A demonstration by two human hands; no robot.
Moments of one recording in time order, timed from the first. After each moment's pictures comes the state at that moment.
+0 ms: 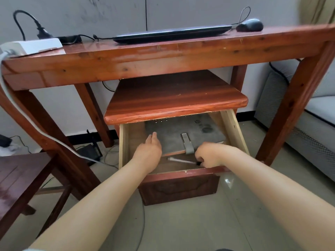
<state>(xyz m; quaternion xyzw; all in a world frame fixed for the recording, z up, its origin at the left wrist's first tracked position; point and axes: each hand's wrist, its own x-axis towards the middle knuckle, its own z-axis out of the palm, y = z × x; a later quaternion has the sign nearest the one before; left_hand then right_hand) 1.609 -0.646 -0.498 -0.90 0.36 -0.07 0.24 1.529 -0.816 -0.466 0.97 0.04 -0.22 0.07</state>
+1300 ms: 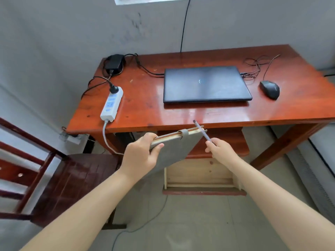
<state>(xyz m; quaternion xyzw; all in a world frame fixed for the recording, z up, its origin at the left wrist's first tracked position) 1.588 -0.535 -0.102 -0.90 0.31 -0.16 -0.27 1.558 -0.765 -0.163 0.86 -0.23 -0.07 -0.44</state>
